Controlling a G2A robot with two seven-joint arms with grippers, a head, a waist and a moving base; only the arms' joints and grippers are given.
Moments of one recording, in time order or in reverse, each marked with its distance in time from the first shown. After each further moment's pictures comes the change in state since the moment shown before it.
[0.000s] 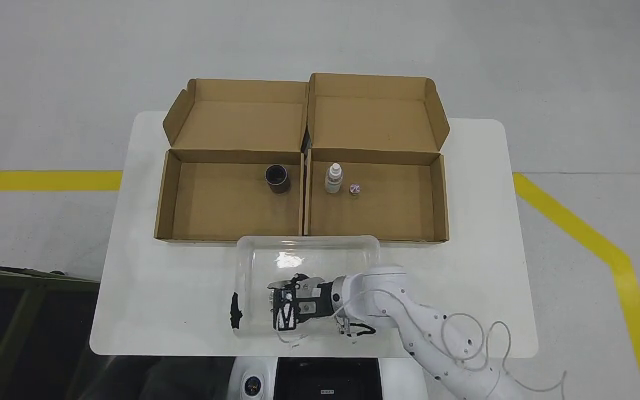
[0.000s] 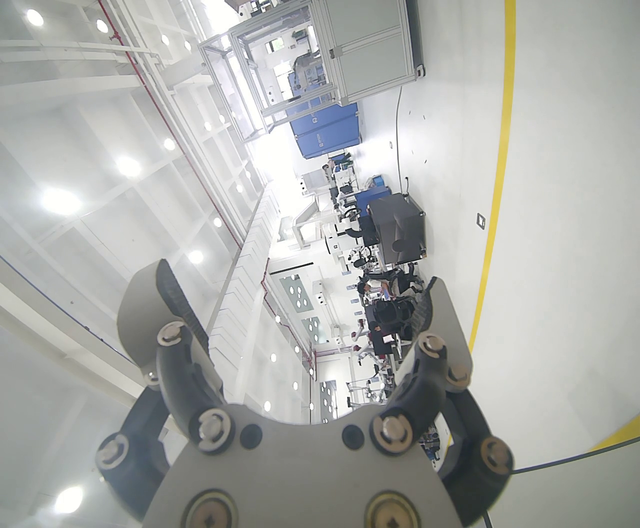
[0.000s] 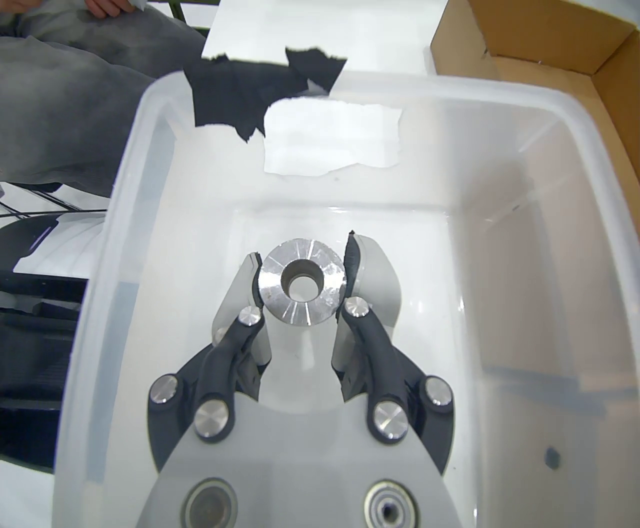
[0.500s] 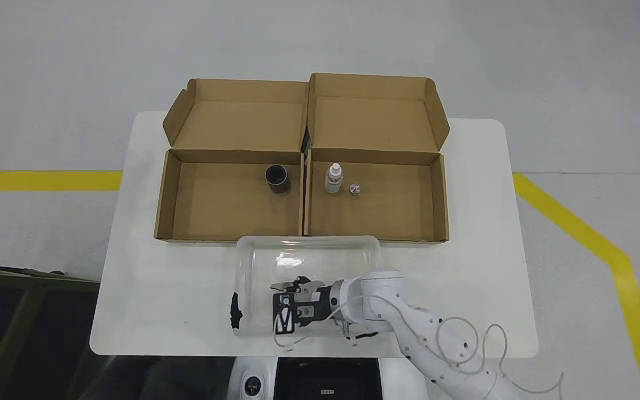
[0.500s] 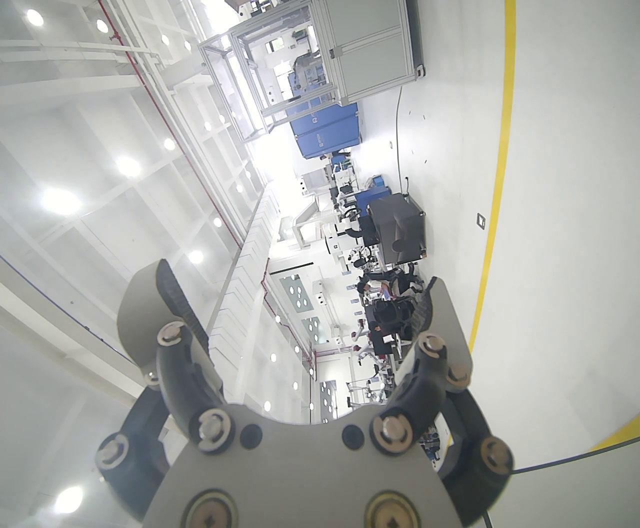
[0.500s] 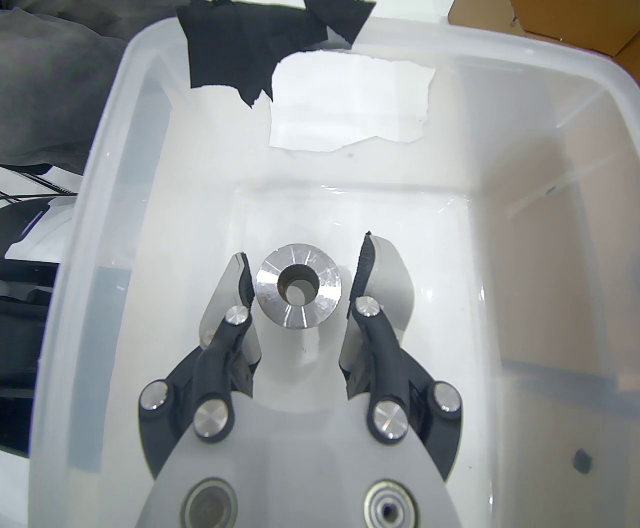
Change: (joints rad) left arm 0.000 0.000 0.000 0.000 0.000 0.000 0.000; right arm -0.009 -0.009 -0.023 0.035 -0.063 0.016 0.028
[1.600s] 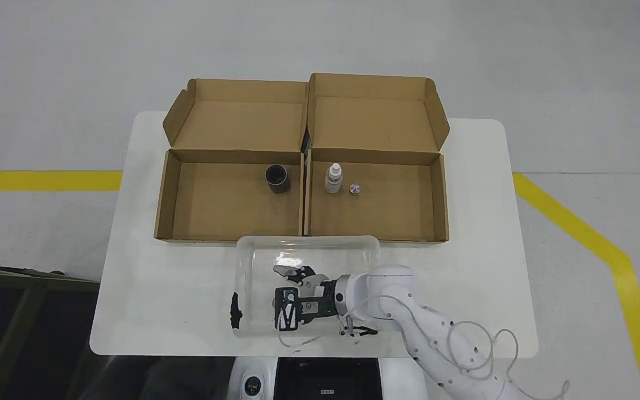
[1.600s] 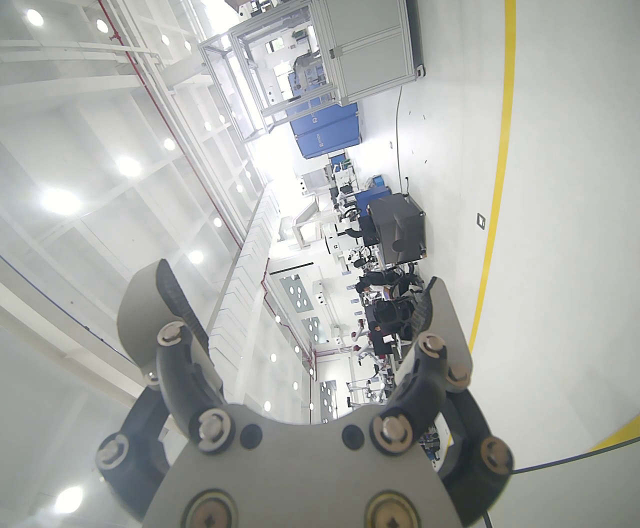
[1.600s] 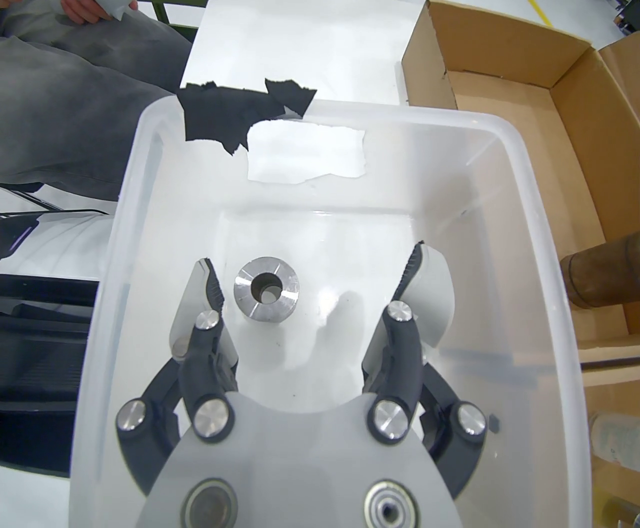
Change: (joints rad) left arm 0.000 0.000 0.000 0.000 0.000 0.000 0.000; right arm -0.032 -0.004 0.062 -0.089 -0.014 -0.028 0.014
